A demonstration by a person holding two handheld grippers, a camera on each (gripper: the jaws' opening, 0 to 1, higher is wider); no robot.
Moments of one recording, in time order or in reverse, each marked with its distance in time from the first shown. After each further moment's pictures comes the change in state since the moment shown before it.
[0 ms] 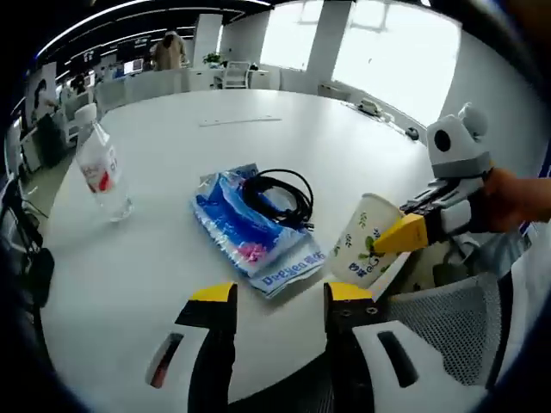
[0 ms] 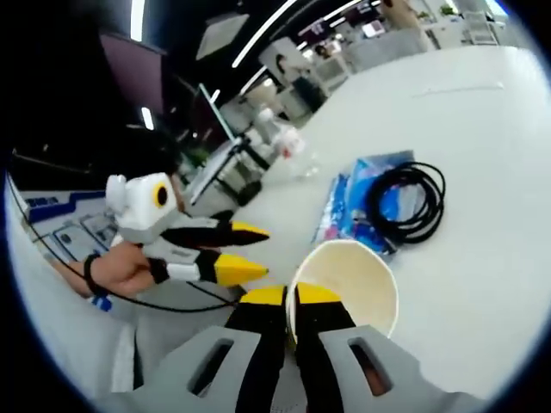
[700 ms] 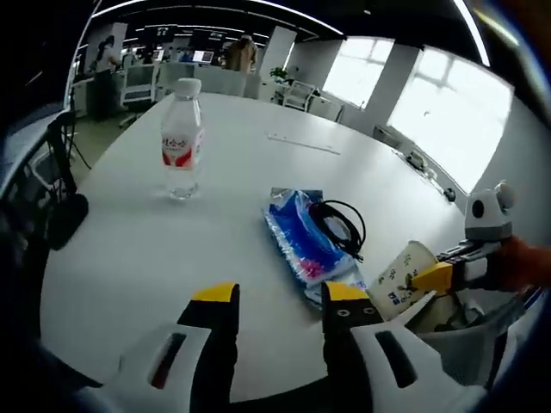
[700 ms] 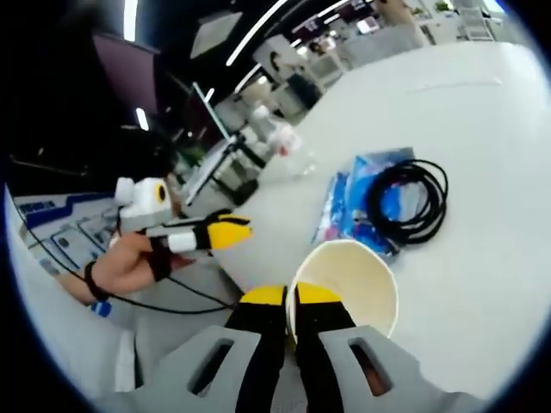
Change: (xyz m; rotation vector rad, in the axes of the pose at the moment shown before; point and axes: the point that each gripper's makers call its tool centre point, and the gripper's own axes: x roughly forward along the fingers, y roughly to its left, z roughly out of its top) left arm -0.021 0.050 0.009 -0.213 -0.111 0.112; right arm 0.014 0.005 0.010 -0.003 0.020 -0.007
